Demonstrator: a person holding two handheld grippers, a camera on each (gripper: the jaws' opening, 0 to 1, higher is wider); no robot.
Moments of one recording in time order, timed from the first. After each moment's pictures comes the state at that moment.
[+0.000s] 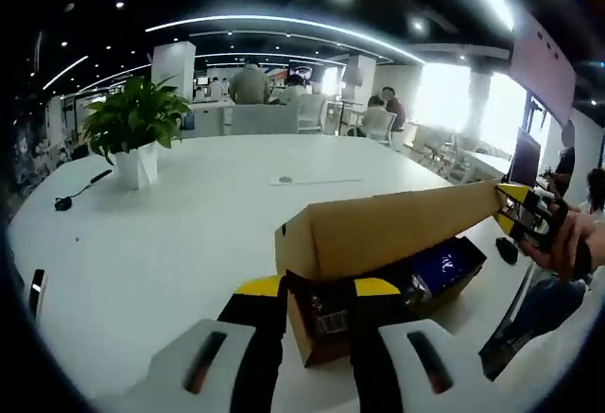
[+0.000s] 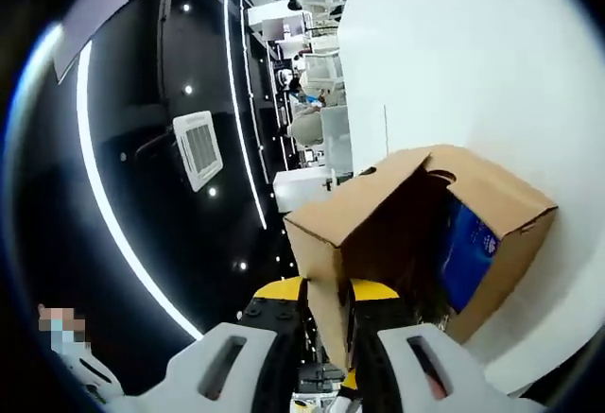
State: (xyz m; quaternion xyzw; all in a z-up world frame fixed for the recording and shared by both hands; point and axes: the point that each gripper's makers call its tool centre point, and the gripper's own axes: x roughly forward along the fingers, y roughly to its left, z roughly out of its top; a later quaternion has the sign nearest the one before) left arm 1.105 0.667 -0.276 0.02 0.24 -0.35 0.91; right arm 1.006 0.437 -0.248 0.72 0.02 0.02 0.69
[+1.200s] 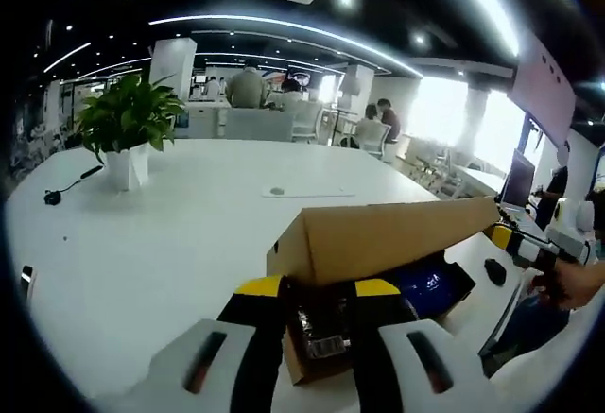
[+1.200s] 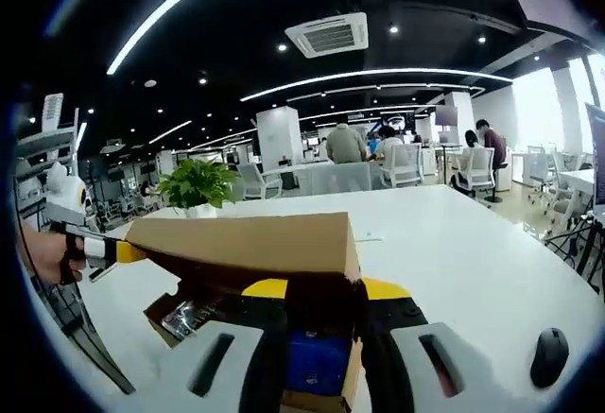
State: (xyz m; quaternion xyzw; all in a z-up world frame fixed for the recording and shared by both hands) left arm 1.116 0.658 -0.263 -0.01 0.24 -0.37 0.90; right arm 1.008 0.400 -0.251 0.03 0.09 -0.09 0.99
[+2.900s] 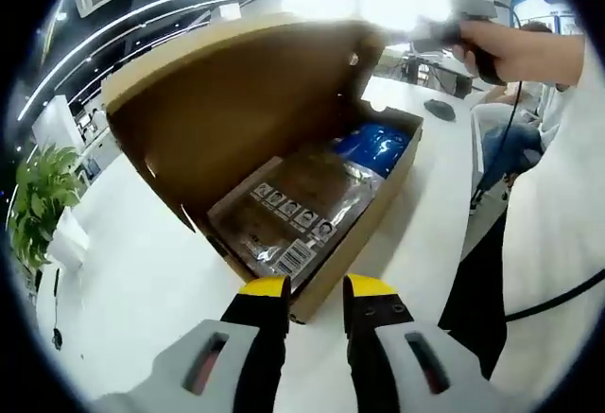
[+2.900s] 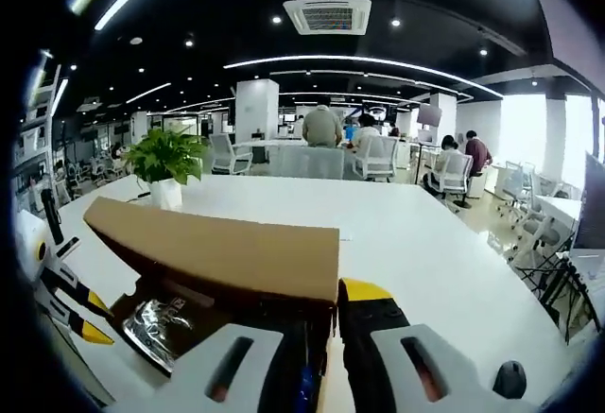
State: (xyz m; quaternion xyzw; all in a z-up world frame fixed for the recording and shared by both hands) left arm 1.053 0.648 -0.340 0.28 0.28 -0.54 0.74; right arm 1.045 0.376 -0.241 0.00 0.16 -0.15 0.98
